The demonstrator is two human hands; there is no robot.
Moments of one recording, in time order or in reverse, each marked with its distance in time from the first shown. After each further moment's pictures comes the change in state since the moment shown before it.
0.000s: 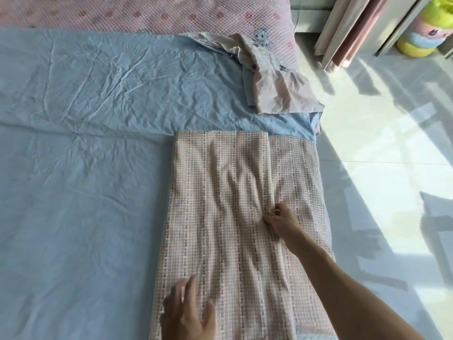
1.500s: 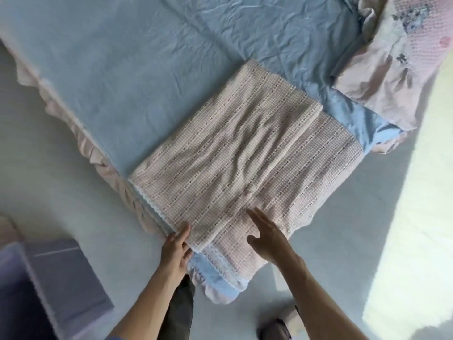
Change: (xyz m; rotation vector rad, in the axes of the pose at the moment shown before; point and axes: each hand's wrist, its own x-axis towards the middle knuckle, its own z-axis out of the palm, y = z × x) left_hand -0.145 0.126 0.136 -1.601 0.384 -1.027; right_hand -0.033 0.079 -0.134 -1.118 -0.851 -0.609
